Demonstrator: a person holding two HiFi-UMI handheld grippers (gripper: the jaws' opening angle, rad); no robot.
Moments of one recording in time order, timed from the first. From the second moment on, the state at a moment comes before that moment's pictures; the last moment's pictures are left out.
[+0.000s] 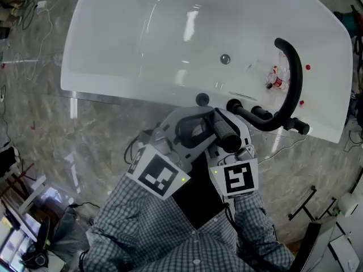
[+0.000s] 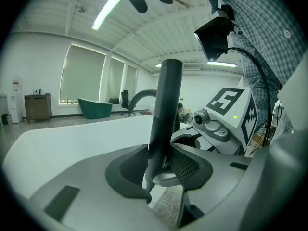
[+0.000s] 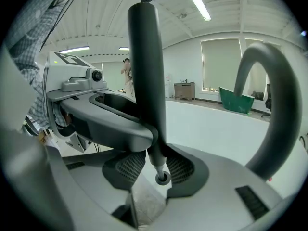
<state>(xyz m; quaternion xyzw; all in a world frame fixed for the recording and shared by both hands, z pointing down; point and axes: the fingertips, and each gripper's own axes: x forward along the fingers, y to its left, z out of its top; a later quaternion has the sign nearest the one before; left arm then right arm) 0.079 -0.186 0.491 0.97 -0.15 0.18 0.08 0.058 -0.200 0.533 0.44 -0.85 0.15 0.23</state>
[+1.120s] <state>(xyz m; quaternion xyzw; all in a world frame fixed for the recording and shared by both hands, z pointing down) 0.075 -0.166 0.323 0.97 -0.16 0.15 0.04 0.055 -0.179 0.367 0.45 -0.86 0.15 0.21</state>
